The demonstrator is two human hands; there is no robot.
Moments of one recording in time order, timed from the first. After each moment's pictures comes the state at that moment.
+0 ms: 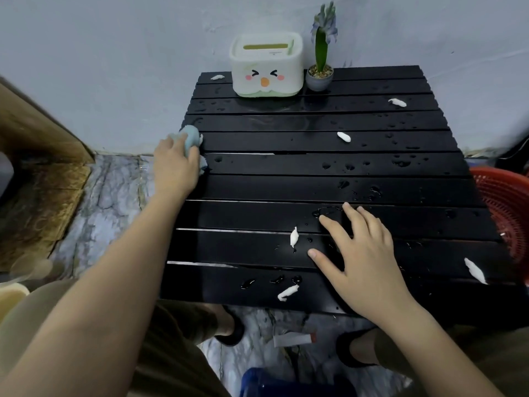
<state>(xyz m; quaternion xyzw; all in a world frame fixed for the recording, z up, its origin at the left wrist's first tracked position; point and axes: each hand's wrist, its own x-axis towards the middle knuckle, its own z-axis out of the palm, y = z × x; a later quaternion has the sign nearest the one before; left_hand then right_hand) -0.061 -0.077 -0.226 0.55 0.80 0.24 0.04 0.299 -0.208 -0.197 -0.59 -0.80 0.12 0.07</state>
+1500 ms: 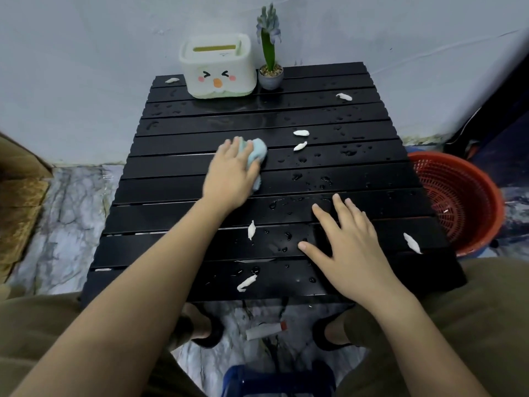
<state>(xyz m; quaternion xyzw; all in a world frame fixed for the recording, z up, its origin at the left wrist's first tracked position) 0.113 -0.084 -0.213 0.73 0.66 0.15 0.09 0.344 -0.213 -0.179 -0.63 -0.75 0.19 0.03</state>
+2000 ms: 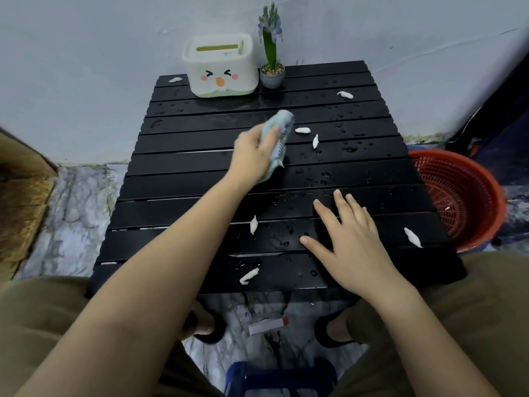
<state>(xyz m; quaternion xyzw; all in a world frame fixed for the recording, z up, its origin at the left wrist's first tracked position) 0.151 -0.074 -0.177 0.59 0.62 0.39 0.35 0.343 -0.216 -0.177 -0.62 -0.76 0.19 0.03</state>
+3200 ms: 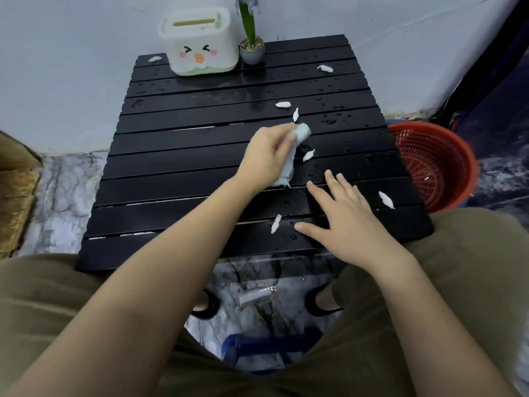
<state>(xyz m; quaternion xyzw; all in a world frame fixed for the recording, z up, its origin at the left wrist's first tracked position) 0.194 -0.118 -0.195 0.73 0.54 0.32 0.28 0.369 -0.236 -0.170 -0.61 -0.76 0.24 0.00</state>
